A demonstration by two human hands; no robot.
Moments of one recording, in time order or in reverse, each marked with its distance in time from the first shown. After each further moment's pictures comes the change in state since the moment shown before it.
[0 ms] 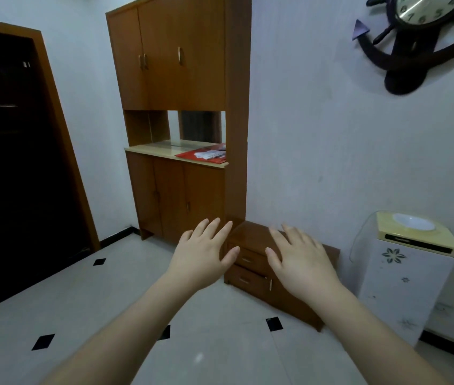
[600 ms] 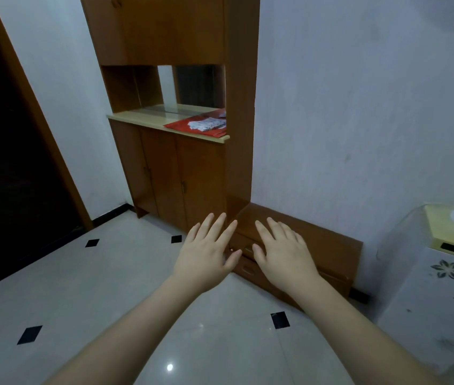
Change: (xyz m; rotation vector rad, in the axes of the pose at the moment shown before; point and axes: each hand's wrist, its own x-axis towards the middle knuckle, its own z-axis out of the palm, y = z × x) left_hand 0.236 -0.050 0.146 0.028 0.027 0.065; right_hand 0.255 0.059 0.159 0.069 -0.102 -0.067
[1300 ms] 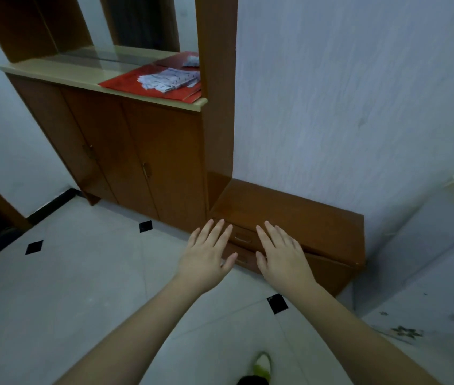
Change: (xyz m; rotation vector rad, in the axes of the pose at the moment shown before) left_hand 0.230 -0.153 0.208 -0.144 -0.185 0.175; right_hand 0.245 0.037 0.189 0.020 -0.110 0.188
